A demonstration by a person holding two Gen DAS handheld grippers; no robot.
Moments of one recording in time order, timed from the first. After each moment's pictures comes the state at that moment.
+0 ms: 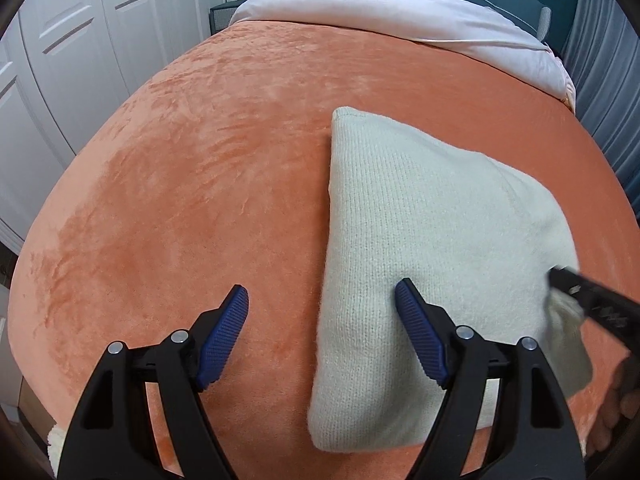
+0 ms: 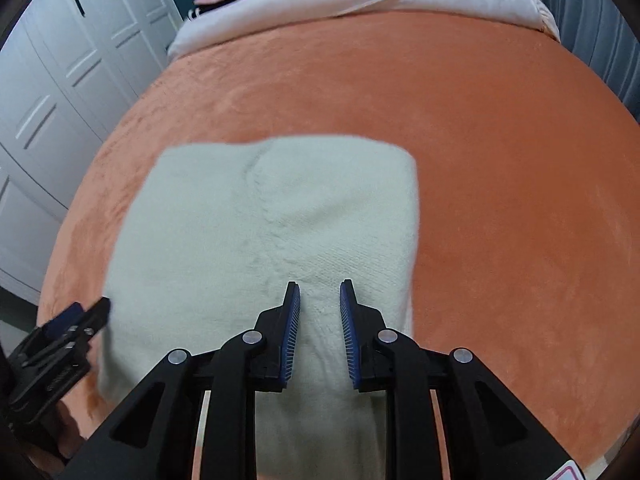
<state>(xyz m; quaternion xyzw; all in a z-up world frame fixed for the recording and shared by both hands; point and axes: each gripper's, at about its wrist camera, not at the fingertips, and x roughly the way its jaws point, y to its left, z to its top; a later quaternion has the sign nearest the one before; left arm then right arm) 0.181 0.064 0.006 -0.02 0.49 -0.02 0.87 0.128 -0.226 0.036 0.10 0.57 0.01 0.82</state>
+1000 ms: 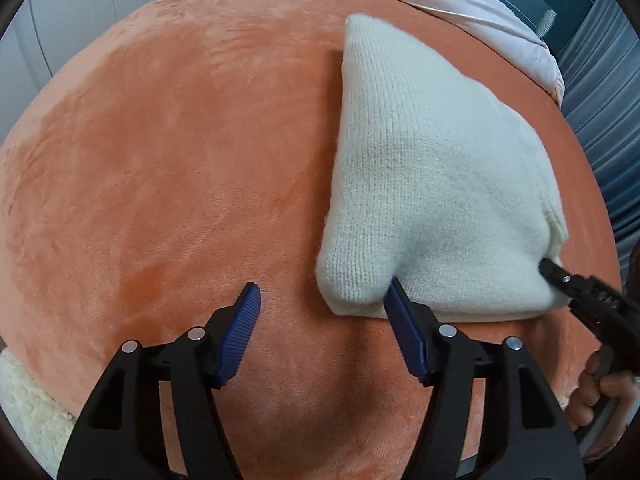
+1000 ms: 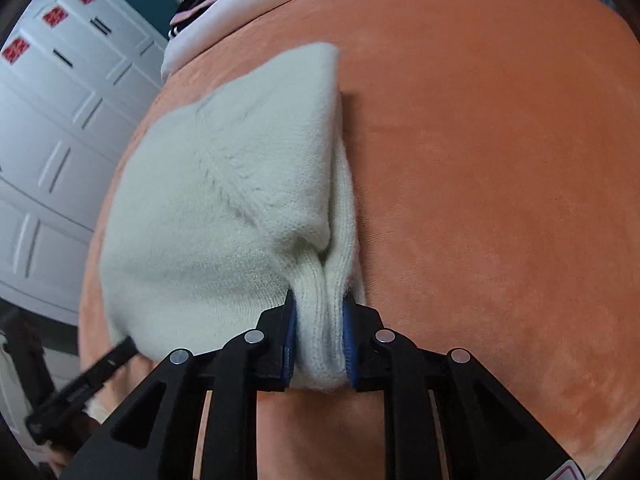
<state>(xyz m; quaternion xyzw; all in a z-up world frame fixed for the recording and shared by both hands) 0.118 0.082 -0.028 -0.09 0.55 -0.05 0.83 0.066 -0.273 0.024 0.26 0.54 0.03 0.80</state>
